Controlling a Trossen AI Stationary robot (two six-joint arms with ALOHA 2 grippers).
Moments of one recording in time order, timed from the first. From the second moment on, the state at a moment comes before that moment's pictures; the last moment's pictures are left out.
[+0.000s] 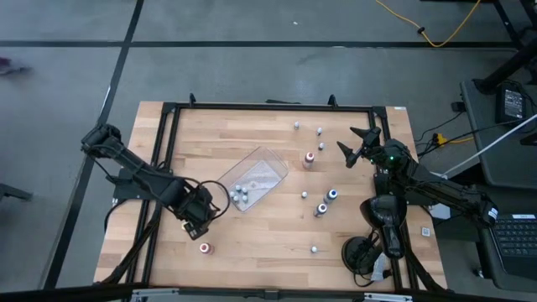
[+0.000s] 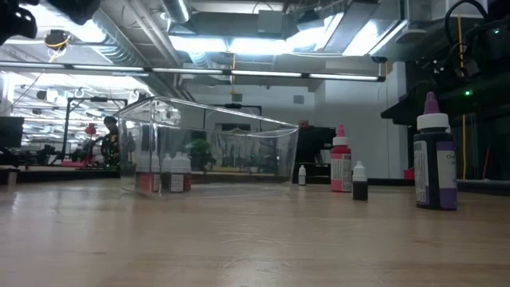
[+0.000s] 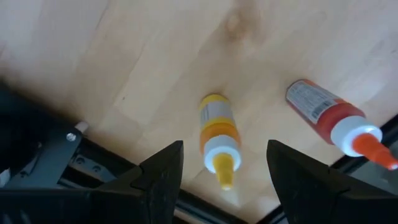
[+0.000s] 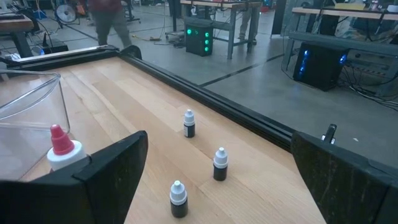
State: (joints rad) left arm -0.55 1.39 1.12 -1.24 0.10 -1.23; right arm -0.55 0.21 0.01 0.05 0.18 0.02
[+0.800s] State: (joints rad) left arm -0.68 1.38 0.97 -1.06 0.09 -1.41; right arm -0.55 0.21 0.01 0.05 0.18 0.02
